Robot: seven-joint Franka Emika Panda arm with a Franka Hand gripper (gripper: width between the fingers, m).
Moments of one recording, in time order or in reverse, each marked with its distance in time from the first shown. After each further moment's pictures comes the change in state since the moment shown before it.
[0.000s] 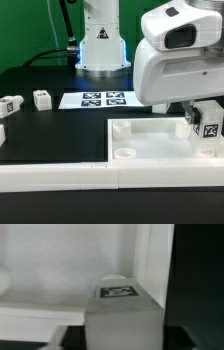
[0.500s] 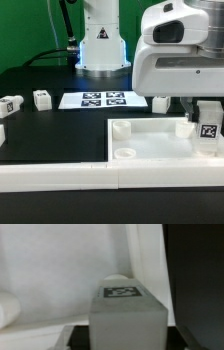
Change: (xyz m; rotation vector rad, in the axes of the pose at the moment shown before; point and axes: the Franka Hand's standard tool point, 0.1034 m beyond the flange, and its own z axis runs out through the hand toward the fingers) arm -0.002 0.001 0.001 0.003 0.032 0.466
